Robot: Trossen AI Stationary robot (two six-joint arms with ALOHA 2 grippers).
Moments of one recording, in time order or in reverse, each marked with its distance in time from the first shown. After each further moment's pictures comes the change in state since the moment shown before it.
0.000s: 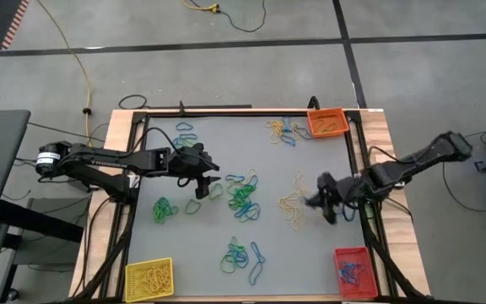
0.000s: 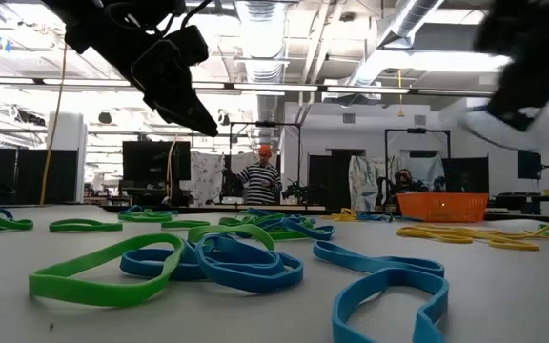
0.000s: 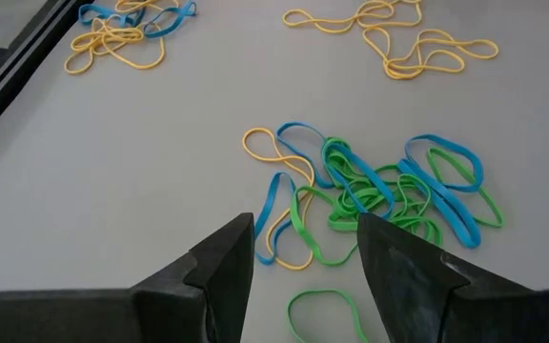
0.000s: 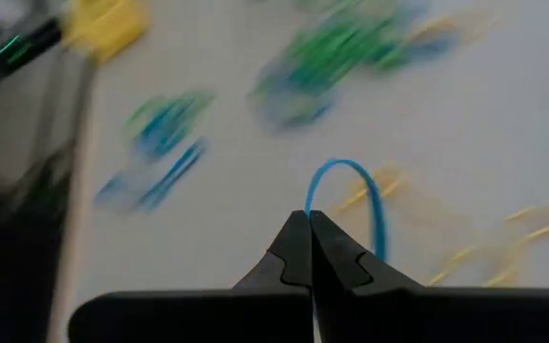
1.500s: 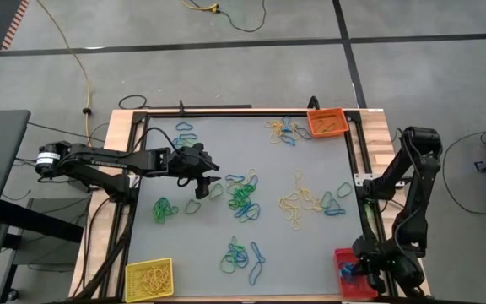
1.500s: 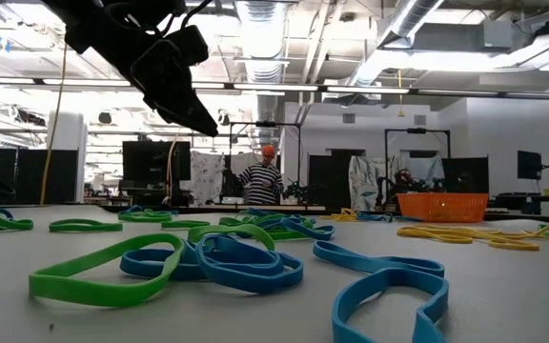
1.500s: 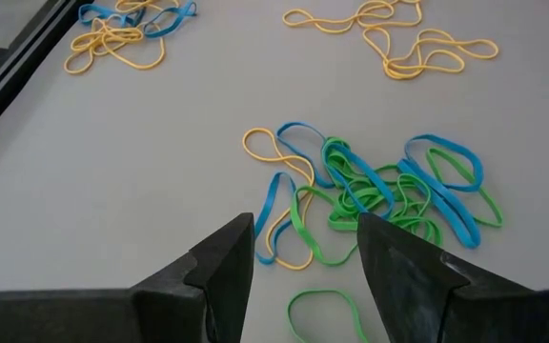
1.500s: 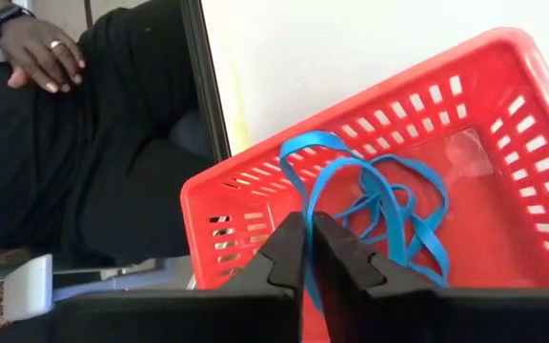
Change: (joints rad) left arm 0.000 0.000 0.000 0.000 0.000 0.000; right arm 1.029 0.539 0.179 0.009 0.329 0.989
